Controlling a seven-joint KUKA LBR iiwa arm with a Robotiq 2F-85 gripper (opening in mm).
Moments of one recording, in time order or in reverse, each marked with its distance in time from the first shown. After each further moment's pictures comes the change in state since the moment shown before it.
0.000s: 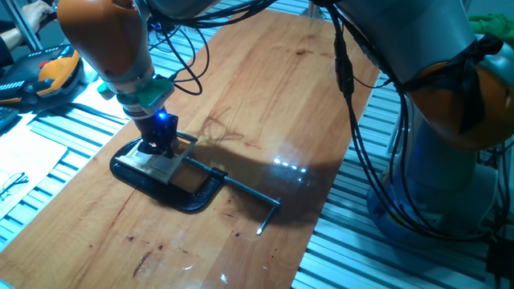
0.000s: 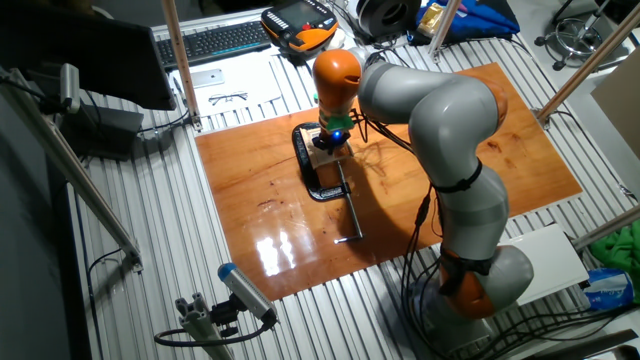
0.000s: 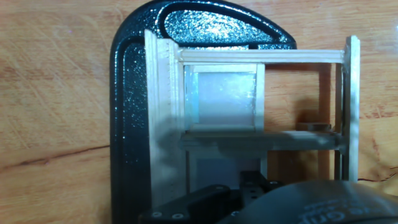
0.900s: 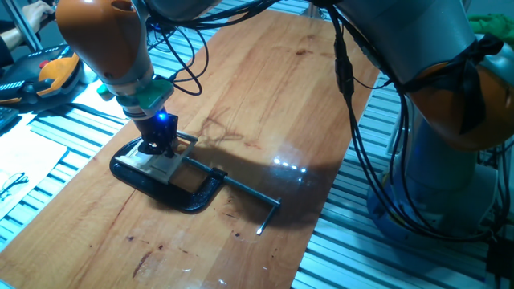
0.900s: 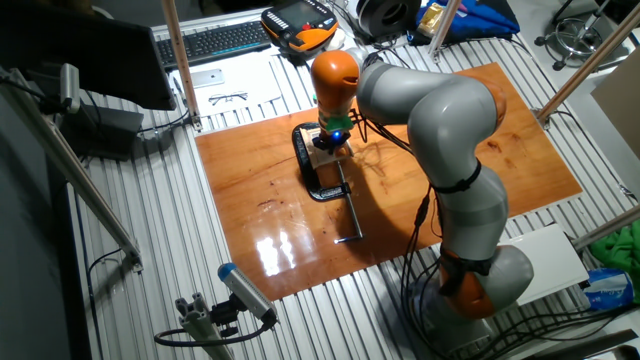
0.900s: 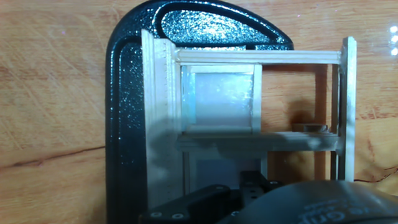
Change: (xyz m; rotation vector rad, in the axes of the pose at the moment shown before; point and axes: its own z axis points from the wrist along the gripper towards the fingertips) arm 0.000 -0.003 0.000 0.023 -0.003 -0.003
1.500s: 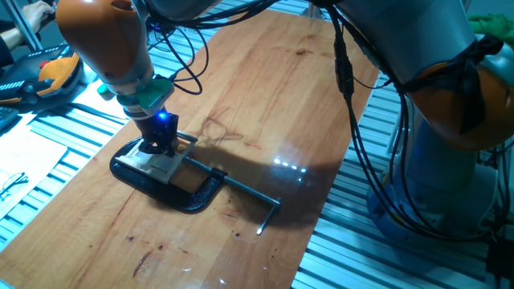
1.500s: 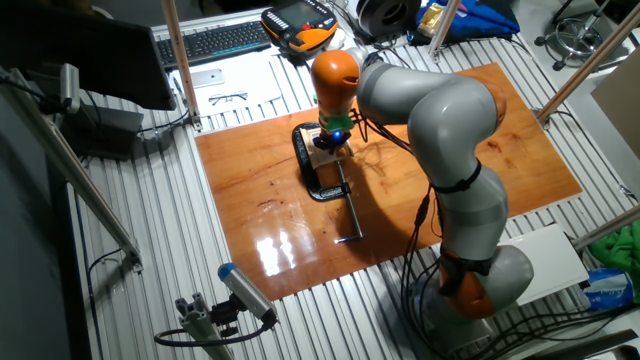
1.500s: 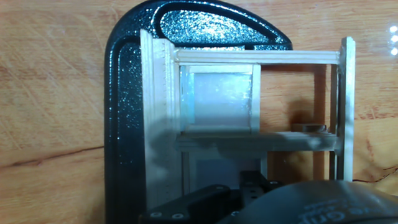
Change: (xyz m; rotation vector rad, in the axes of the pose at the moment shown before) arm 0.000 -0.002 0.000 0.003 0.001 -0.003
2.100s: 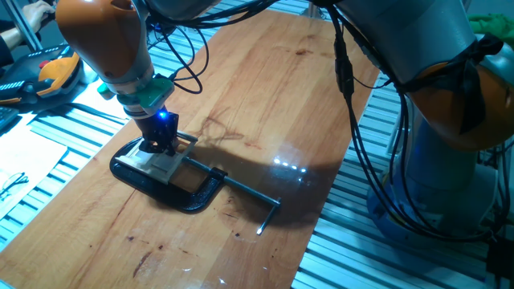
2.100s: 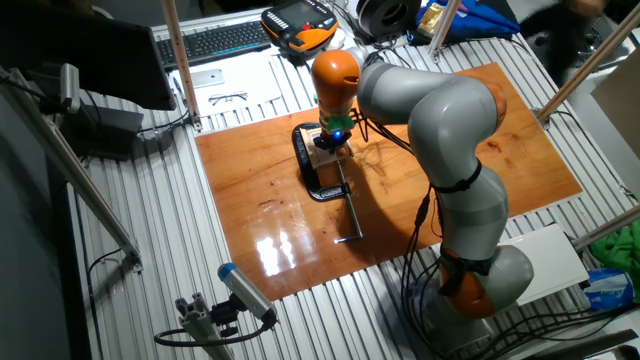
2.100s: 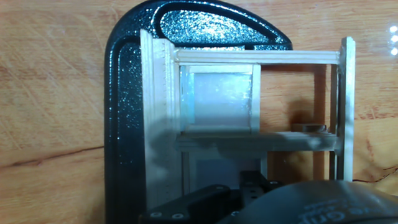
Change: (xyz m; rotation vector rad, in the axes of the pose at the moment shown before) arm 0.000 -0.002 -0.001 0.005 0.002 -0.001
